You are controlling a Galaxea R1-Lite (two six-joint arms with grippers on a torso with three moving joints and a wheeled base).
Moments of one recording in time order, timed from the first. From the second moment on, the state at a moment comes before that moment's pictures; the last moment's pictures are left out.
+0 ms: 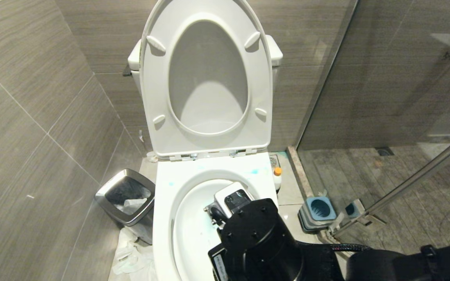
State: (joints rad) left arm -0.01 0.00 -0.02 0.05 0.00 0.00; right arm 1.13 1.88 -1.01 -0.31 -0.56 0.24
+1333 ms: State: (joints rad) left arm 0.00 0.00 -0.02 0.05 0.00 0.00; right arm 0.83 2.02 -1.29 -0.32 -0.56 0.19
